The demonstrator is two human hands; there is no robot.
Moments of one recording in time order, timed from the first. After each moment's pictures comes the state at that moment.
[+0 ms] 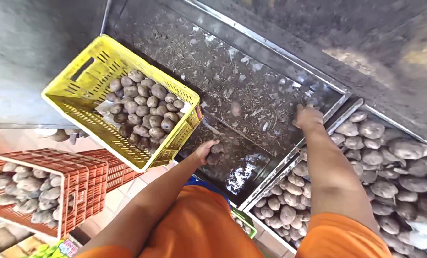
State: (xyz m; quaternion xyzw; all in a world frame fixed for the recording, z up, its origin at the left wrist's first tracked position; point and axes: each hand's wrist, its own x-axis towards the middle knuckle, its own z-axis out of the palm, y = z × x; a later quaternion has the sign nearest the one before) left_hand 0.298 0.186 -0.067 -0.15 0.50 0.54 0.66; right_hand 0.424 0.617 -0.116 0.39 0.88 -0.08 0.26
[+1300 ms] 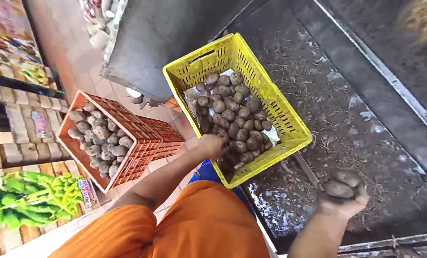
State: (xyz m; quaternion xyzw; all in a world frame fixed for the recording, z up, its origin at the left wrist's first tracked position) left_hand 0.065 -0.073 0.040 0.27 0.87 0.01 0.41; right_hand 0.304 0.297 -0.032 0.42 0.28 -0.83 -0.24
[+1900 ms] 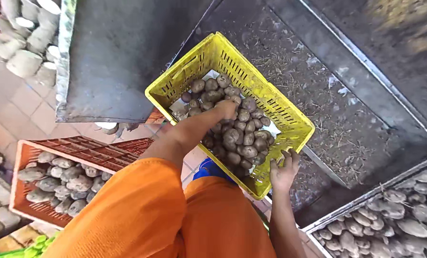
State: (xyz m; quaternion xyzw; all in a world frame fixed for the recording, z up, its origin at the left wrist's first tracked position) left_hand -0.141 -0.013 -0.084 0.41 0.81 0.01 0.43; right_hand 0.209 0.076 -0.022 0.45 0.84 -0.30 -0.09
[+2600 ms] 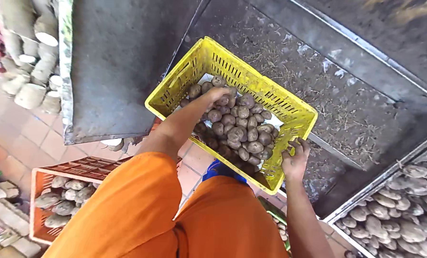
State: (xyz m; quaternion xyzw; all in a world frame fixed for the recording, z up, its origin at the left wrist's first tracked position) left_hand -0.196 -0.033 -0.067 0.07 0.77 0.35 0.53; right_hand 0.207 0.077 -0.028 0.49 0.79 -0.35 -0.10
